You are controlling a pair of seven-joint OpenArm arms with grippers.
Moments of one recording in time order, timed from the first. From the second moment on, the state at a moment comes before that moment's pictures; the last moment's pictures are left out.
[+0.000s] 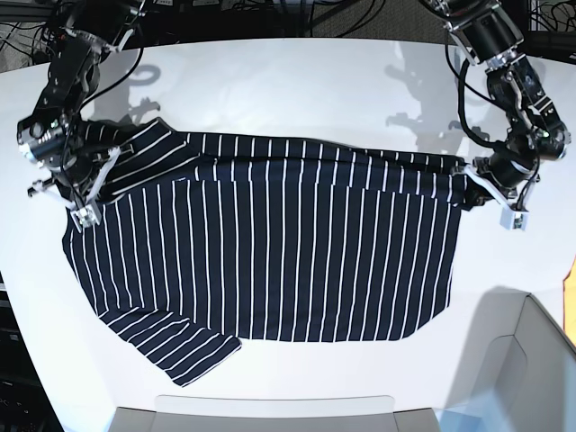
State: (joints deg) left arm -1.8 -13.0 -35.5 89.6 -26.9 -36.3 64.4; right arm 0.7 9.8 26.4 104.6 1.9 44.5 -63.4
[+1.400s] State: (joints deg) left arm -17.6 -13.0 -29.9 66.7 -17.3 -36.3 56.4; right arm 21.8 15.2 16.9 73.5 -0.8 35.1 -53.7
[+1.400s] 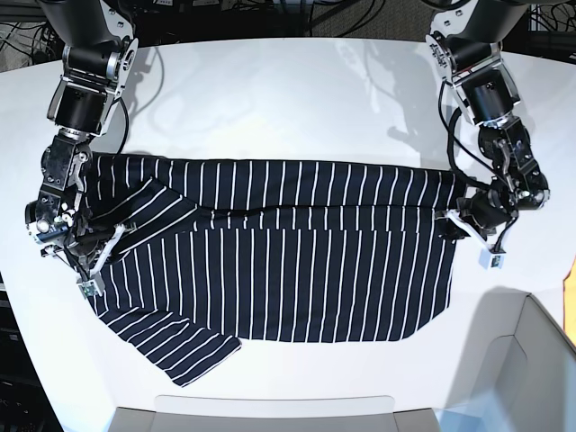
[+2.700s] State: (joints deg) left arm -9.0 -11.8 -12.7 75.4 -5.1 -36.3 49.8; right arm 13.0 19.9 18.8 71.2 9.9 34.7 -56.3
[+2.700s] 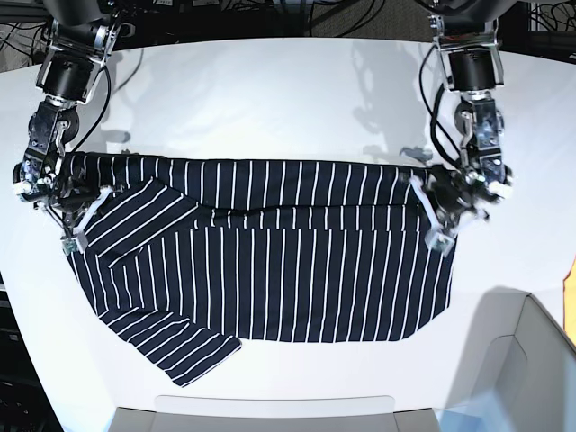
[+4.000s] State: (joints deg) left arm 31.8 -13.7 -30.0 96.5 -7.4 -36.8 41.5; right arm -24.1 23.5 14.3 100.1 19.5 34.6 -51.7
